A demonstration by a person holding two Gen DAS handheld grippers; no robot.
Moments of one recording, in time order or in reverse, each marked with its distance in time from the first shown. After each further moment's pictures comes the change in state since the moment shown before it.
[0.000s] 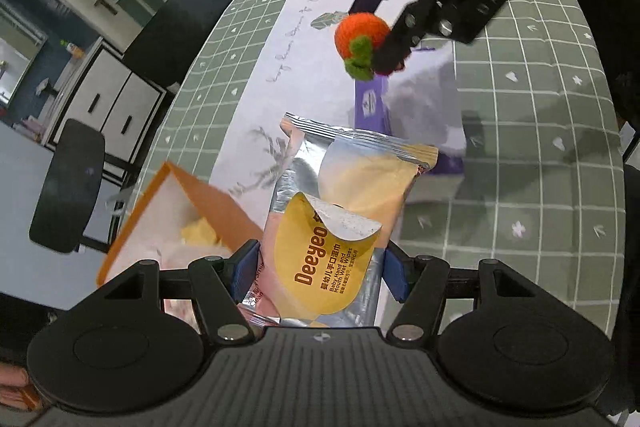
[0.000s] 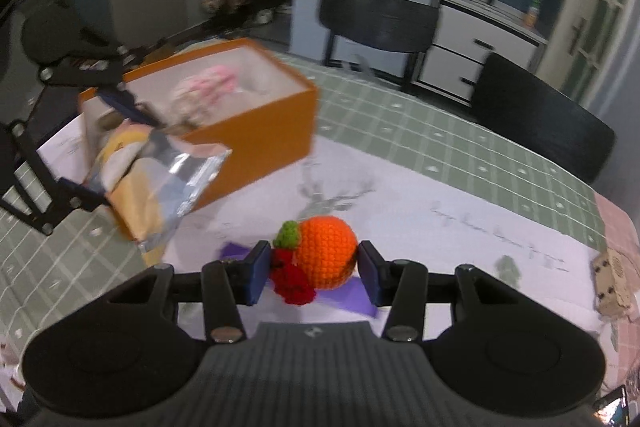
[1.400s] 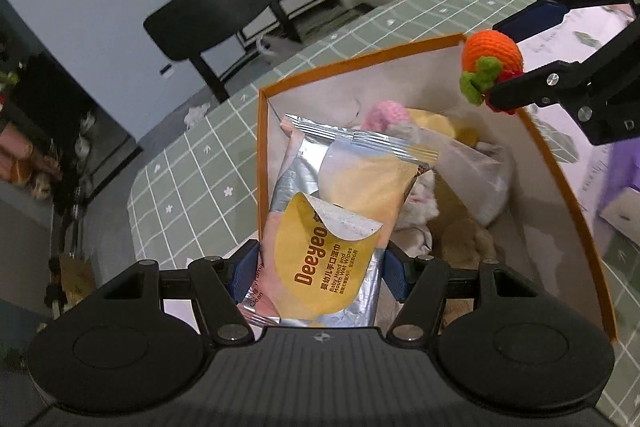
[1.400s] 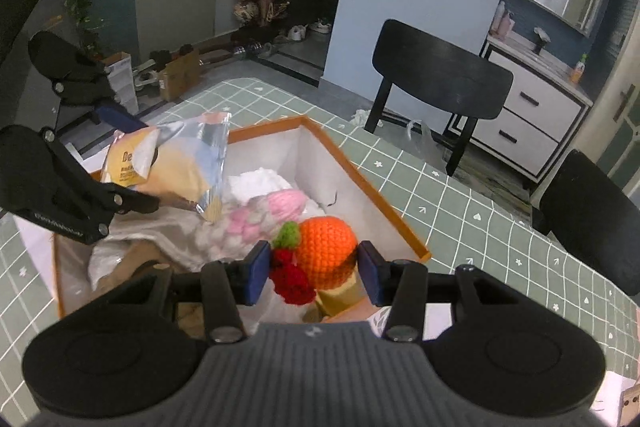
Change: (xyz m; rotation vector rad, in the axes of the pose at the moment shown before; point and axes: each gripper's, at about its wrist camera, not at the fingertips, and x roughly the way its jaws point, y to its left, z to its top) left arm 0.031 0.167 -0.114 -0.633 0.152 0.186; right arm 0.132 0.079 0.154 -0.098 -0.048 0.018
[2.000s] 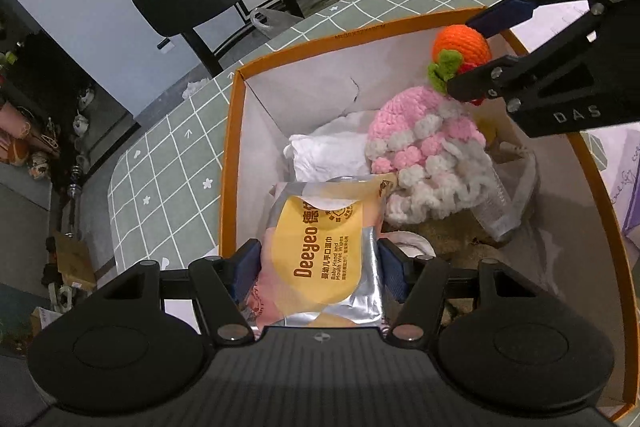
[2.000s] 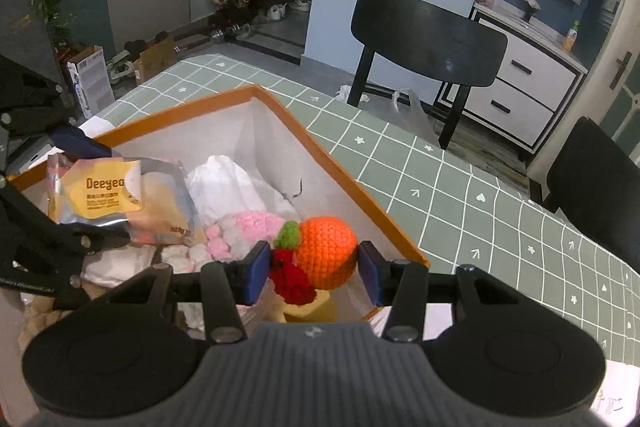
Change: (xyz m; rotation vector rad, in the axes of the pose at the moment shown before) left arm 0.024 -0.014 0.008 -0.016 0.075 0.014; right arm 0.071 -0.025 0.003 0.061 0.064 -0.030
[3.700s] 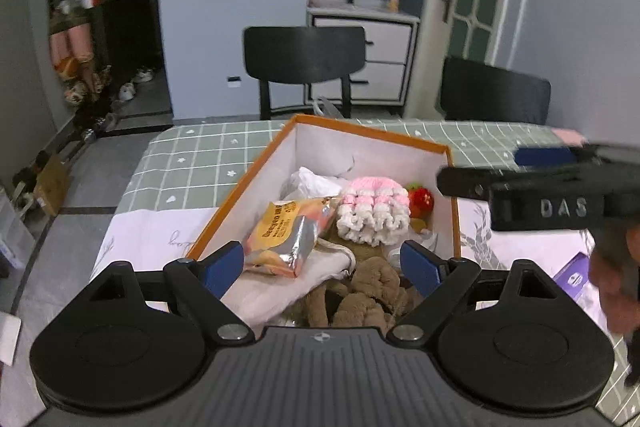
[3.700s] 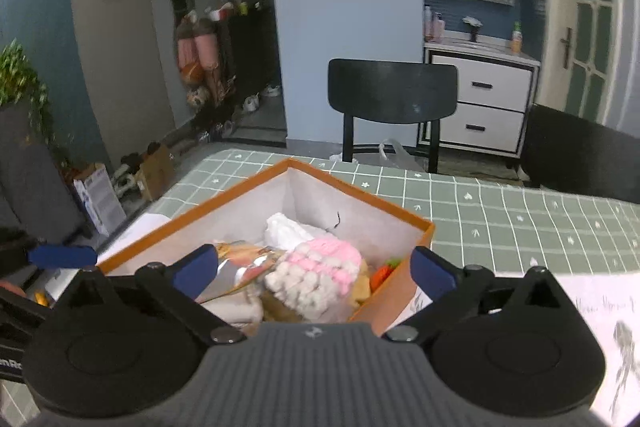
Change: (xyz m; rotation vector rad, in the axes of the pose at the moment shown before) left arm -0.123 -0.021 -0.090 -0.546 -0.366 -0.022; right arm -0.119 0.045 -0.052 0.275 -0.263 -0.004
